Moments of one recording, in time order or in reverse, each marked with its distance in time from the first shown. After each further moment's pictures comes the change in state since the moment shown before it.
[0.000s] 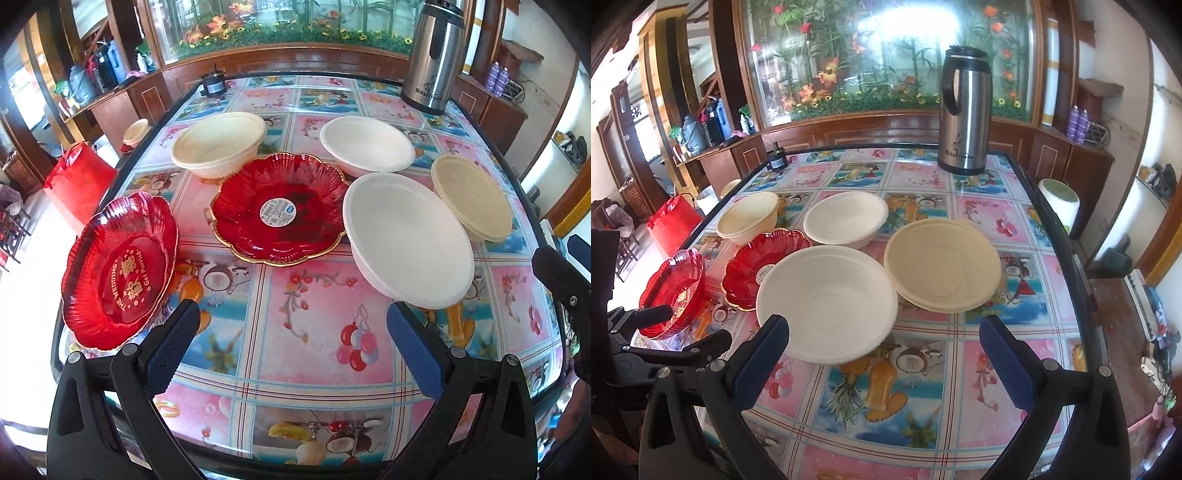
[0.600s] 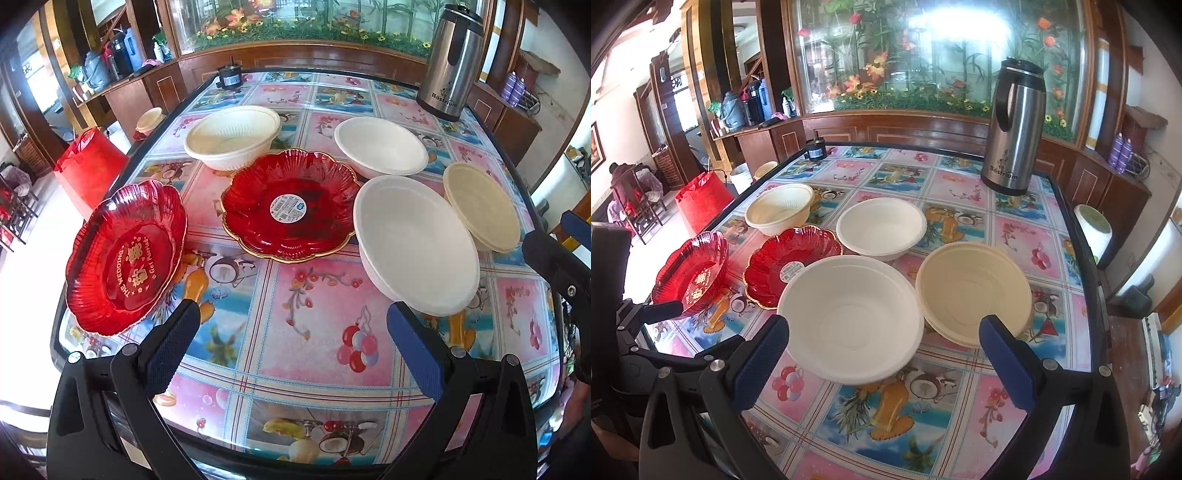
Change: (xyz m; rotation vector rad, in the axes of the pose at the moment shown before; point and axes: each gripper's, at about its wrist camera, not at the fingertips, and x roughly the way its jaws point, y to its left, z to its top) left arm 0.002 0.002 0.003 -0.054 0.019 0.026; right arm 0.012 0.014 0.020 -0.150 0.017 0.104
